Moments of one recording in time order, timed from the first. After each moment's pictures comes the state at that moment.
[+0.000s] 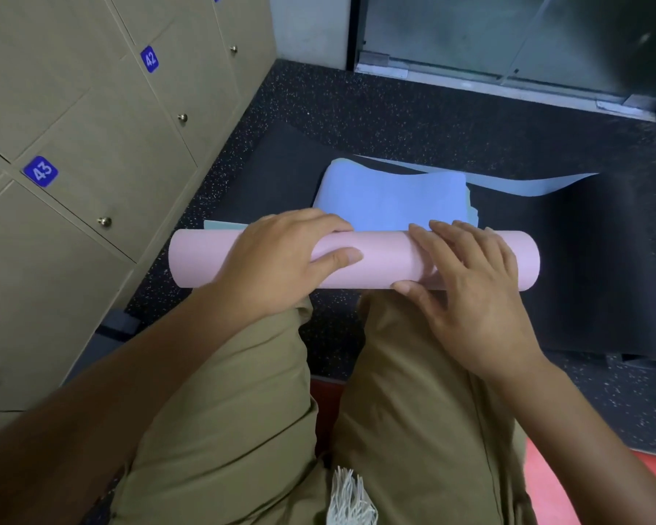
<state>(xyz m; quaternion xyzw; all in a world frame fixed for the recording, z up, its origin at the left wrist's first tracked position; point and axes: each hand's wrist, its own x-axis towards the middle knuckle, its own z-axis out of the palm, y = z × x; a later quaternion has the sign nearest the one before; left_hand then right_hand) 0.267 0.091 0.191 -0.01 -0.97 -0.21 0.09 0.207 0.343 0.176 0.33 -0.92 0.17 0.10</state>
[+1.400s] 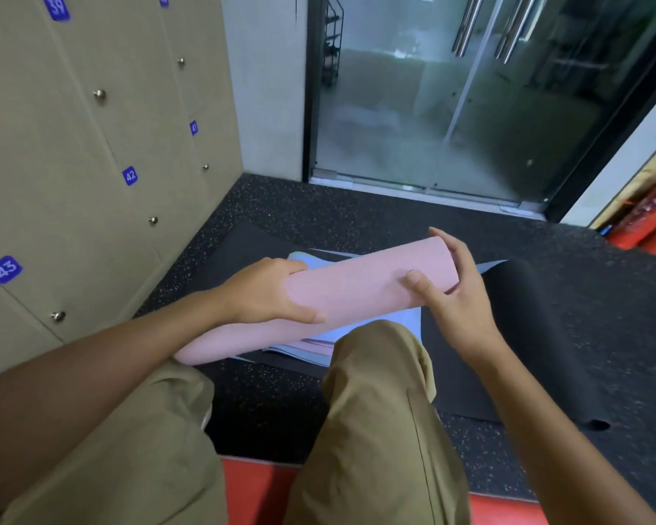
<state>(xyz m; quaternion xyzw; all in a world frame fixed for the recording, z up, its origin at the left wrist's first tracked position) 0.197 0.095 0.226 -0.03 -0.95 -0.30 -0.03 0.148 0.390 0.242 0.20 -0.80 0.57 0.03</state>
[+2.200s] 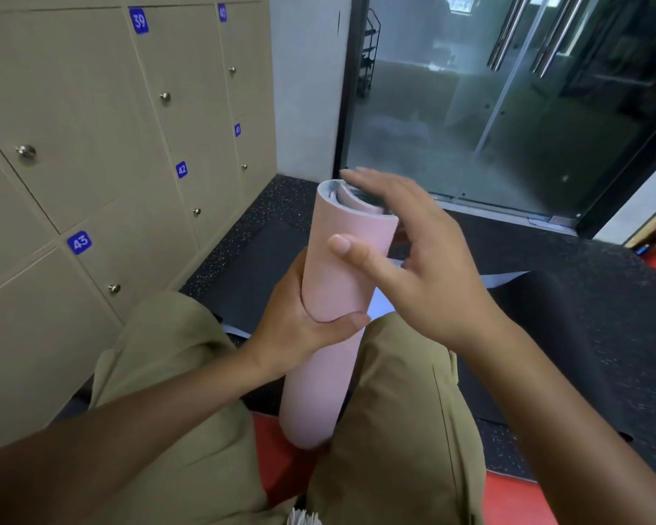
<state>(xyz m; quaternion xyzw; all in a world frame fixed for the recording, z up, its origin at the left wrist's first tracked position) 0.322 0.160 0.242 -0.02 -0.75 -0.62 0.23 0.264 0.316 0.347 0.44 -0.77 0.45 0.10</state>
